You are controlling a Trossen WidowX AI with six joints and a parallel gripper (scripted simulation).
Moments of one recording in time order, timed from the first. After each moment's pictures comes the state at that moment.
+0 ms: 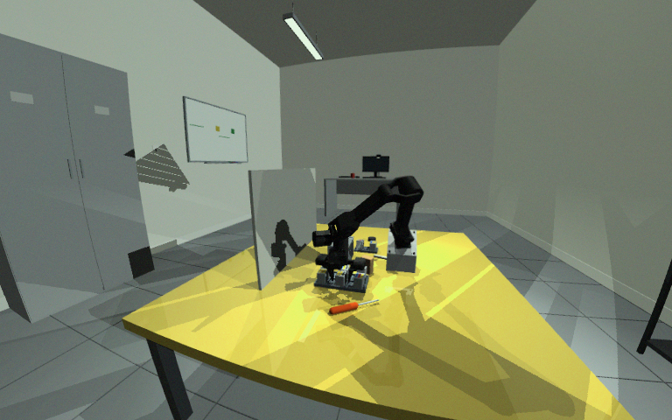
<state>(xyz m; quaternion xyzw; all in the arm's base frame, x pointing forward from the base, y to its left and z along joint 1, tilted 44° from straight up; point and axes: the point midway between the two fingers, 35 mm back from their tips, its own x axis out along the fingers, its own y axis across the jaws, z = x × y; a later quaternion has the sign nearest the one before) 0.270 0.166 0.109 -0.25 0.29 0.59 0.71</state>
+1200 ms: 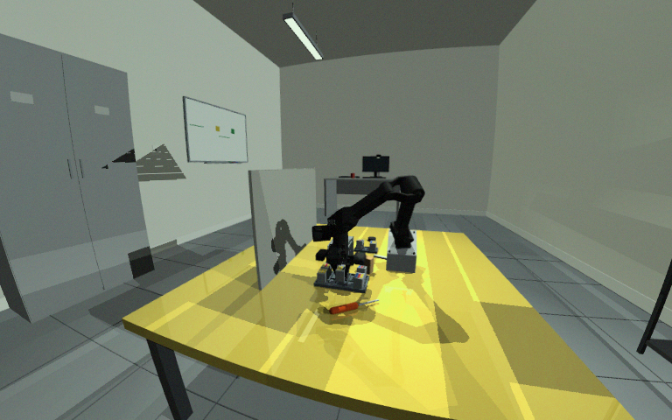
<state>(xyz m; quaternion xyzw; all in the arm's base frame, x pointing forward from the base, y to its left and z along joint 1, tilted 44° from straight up) 0.267 0.150 0.119 -0.25 0.30 0.59 0.71</state>
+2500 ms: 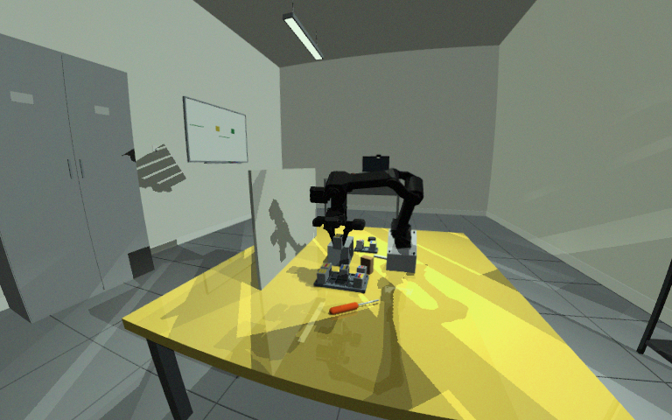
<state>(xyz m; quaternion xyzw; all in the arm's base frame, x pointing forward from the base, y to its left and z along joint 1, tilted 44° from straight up) 0.257 0.060 0.214 -0.25 0.30 0.58 0.71</state>
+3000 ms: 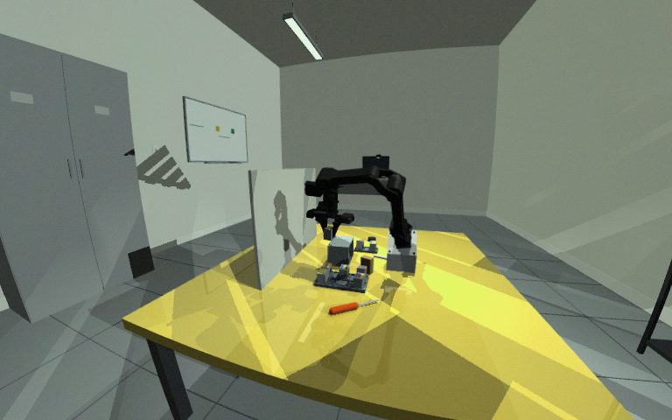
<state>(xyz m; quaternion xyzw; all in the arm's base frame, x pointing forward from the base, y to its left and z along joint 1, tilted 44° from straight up) 0.300 0.001 0.183 -0.22 0.34 0.54 0.74</state>
